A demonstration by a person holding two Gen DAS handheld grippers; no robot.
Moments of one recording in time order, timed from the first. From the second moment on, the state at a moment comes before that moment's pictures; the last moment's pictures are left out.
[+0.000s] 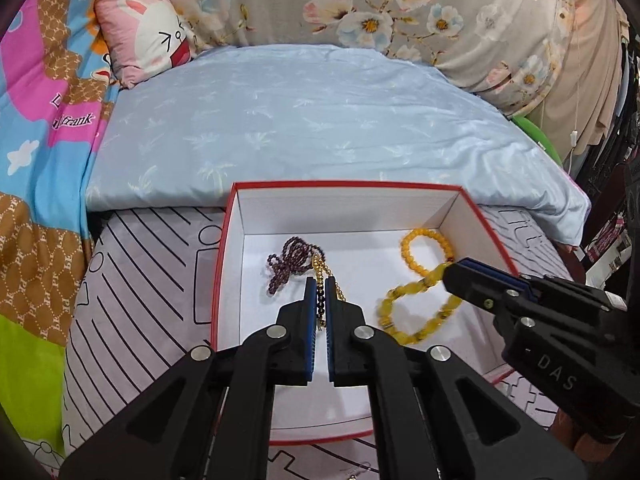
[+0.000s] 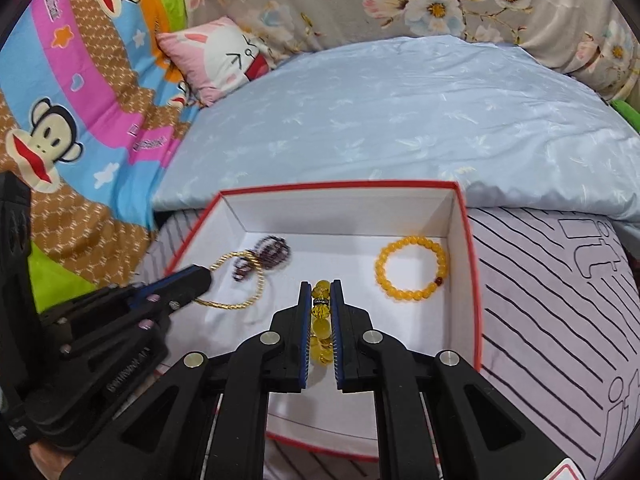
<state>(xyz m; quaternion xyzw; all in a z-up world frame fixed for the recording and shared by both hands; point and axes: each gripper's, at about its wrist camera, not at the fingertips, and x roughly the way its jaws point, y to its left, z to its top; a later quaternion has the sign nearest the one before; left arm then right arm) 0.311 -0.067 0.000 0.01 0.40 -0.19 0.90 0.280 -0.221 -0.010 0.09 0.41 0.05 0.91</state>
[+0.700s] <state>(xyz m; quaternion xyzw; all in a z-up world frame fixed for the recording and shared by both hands) 0.281 -0.036 0.015 0.02 0.37 -0.14 0.92 0.216 -0.242 0.023 0.06 0.36 0.00 0.93</state>
